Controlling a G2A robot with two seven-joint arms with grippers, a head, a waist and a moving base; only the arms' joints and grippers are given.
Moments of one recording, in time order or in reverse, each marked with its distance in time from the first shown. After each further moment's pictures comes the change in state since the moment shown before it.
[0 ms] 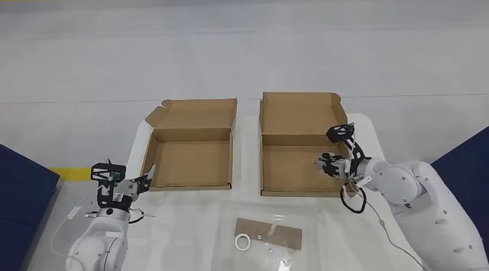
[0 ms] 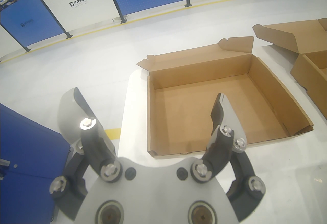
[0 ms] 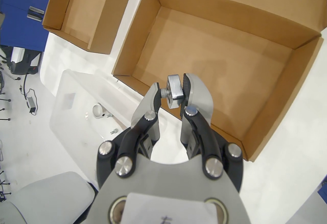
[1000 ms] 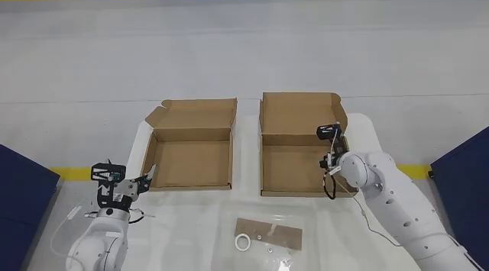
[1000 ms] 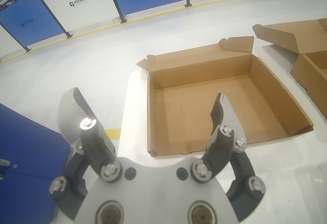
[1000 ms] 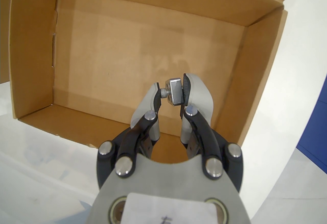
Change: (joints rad) left arm 0.000 0.000 0.000 0.000 0.000 0.000 0.000; right arm 0.235 -0.066 -0.284 0.264 -0.308 0.277 0.020
